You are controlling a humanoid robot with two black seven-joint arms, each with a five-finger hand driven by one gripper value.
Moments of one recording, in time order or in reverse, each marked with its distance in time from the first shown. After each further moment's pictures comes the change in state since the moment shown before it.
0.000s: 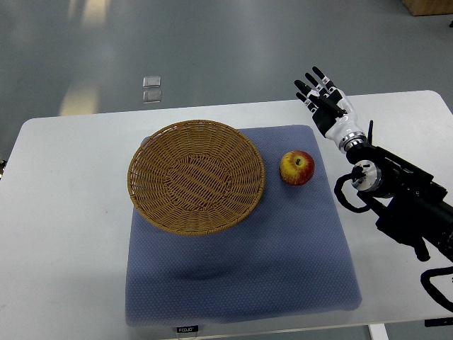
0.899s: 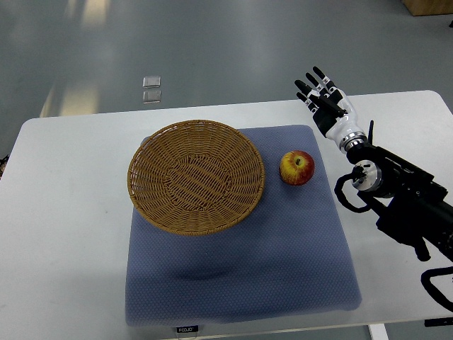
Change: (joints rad) left arm 0.000 0.000 0.000 0.004 0.000 0.000 0.000; right arm 0.000 -0.001 0.000 -0.001 -0.001 0.000 0.000
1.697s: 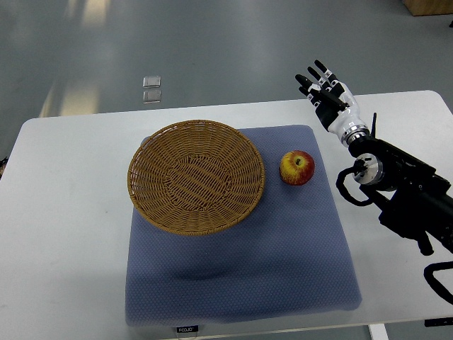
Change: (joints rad) left arm 0.000 0.000 0.001 -0.001 0.000 0.000 -0.001; right arm 0.025 -0.018 -0.013 0.012 -0.016 -0.038 -0.007
